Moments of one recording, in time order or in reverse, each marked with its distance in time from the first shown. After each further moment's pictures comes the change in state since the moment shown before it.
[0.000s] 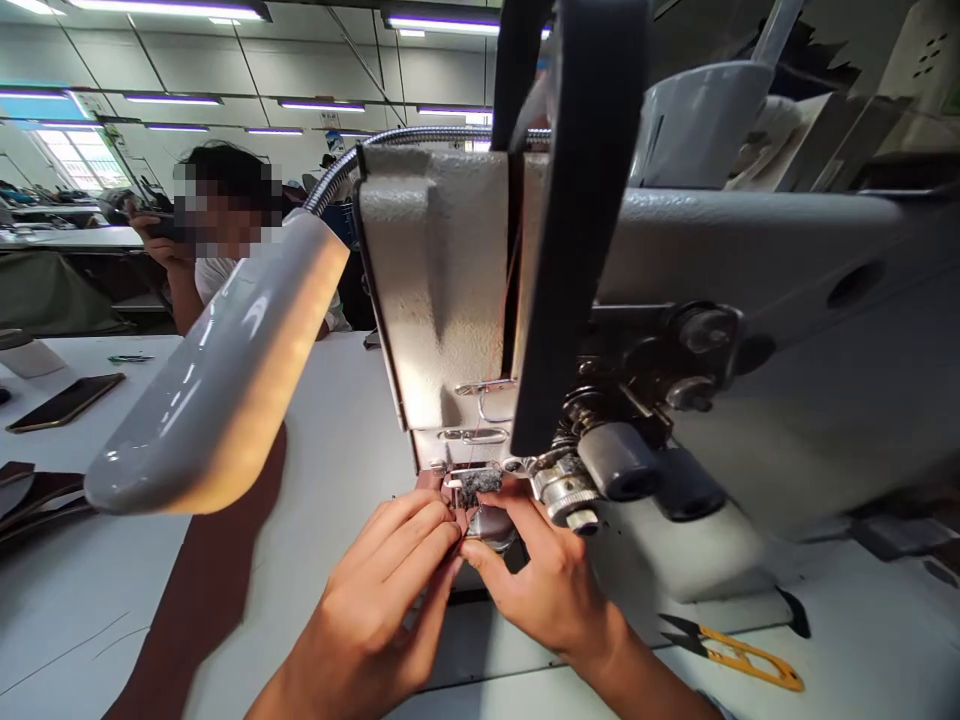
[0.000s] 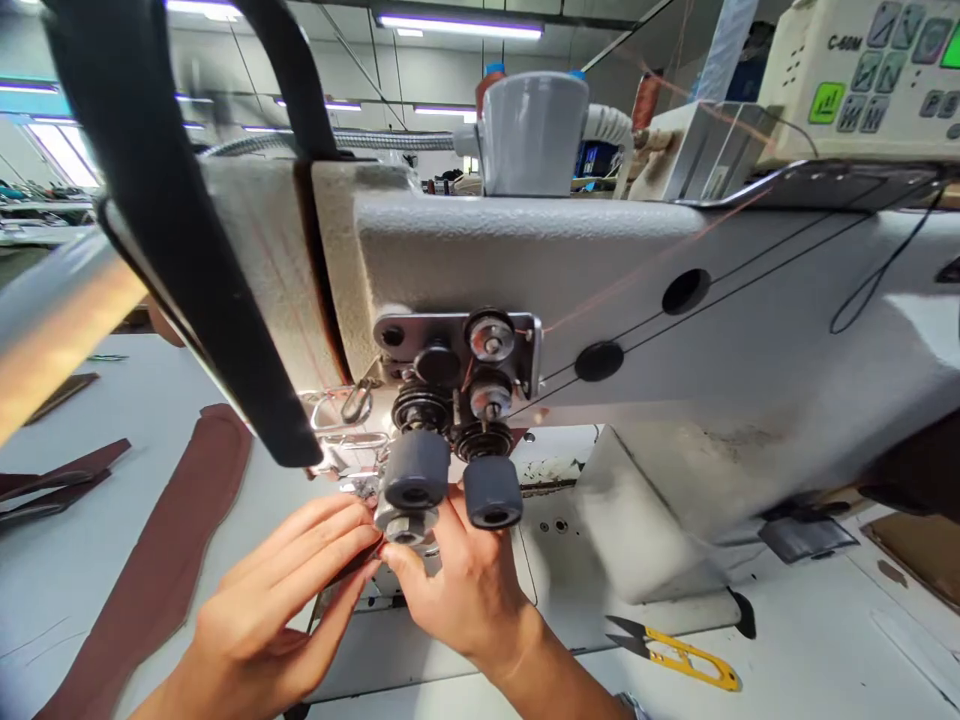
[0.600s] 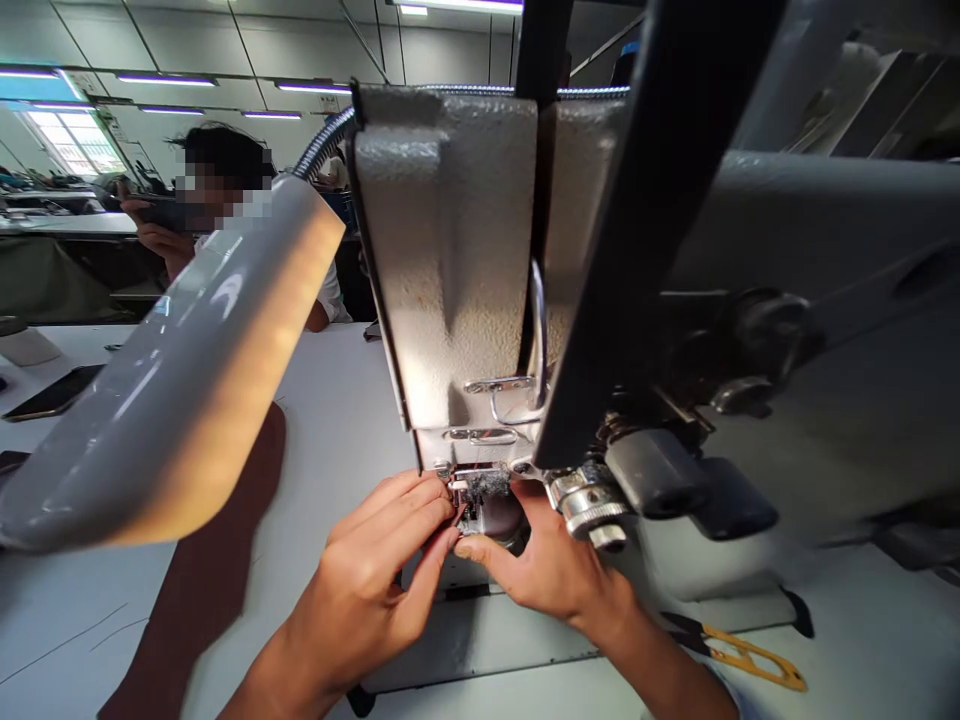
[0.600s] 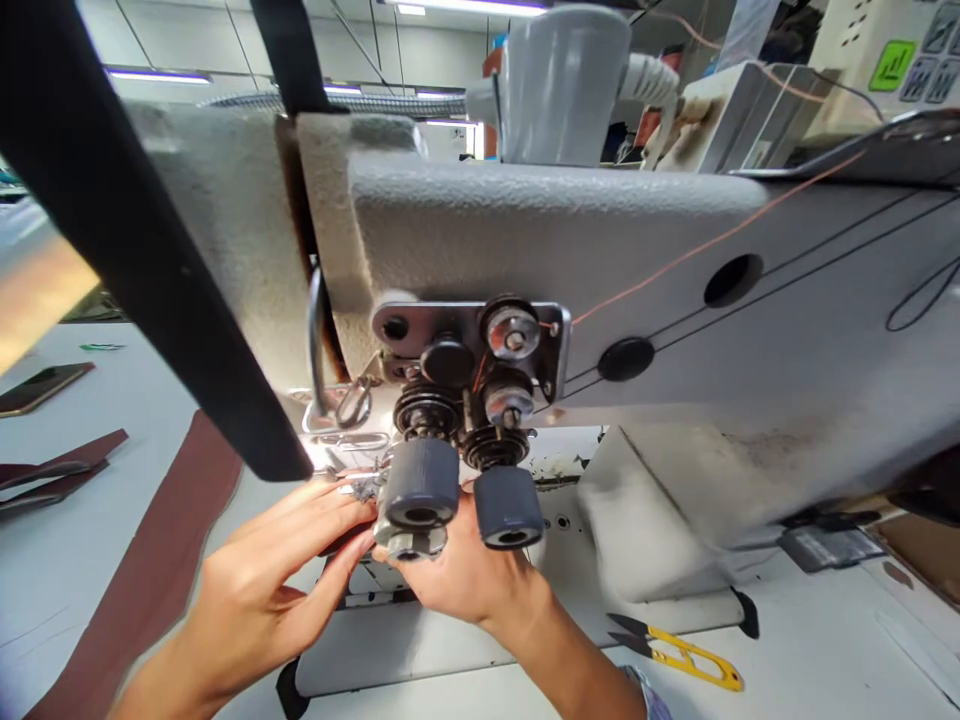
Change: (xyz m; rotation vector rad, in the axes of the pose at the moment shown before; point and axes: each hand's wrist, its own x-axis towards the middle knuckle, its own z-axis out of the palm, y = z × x) left_hand 0.012 -0.014 -0.001 -0.005 -0.003 -0.030; right_hand 0.026 0.002 -0.011 0.033 -0.152 -0.014
